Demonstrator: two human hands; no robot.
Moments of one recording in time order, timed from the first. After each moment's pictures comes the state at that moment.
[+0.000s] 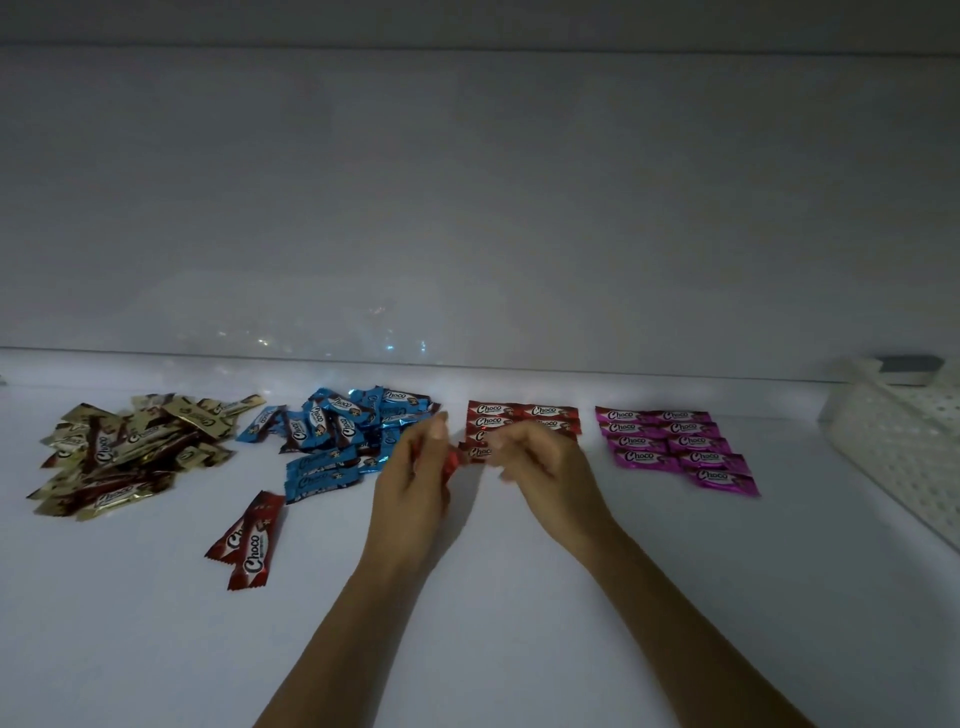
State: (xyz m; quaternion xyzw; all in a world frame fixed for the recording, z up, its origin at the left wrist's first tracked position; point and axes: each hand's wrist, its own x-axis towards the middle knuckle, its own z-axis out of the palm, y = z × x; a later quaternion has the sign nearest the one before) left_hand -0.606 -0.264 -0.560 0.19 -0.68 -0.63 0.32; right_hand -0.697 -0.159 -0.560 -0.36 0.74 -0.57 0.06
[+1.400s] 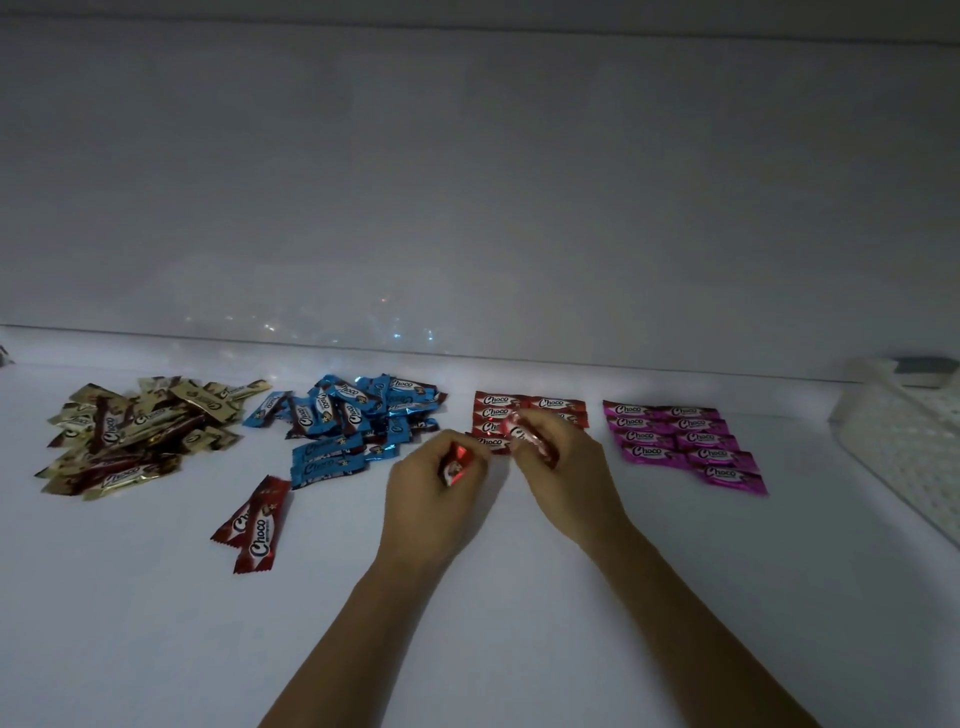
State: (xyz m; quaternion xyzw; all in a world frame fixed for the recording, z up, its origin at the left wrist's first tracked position) left_hand -0.608 -0.267 -0.576 0.17 -0.79 -0.48 0.34; right_hand -0.707 -0.159 -0.569 -0.34 0.80 -0.50 -0.02
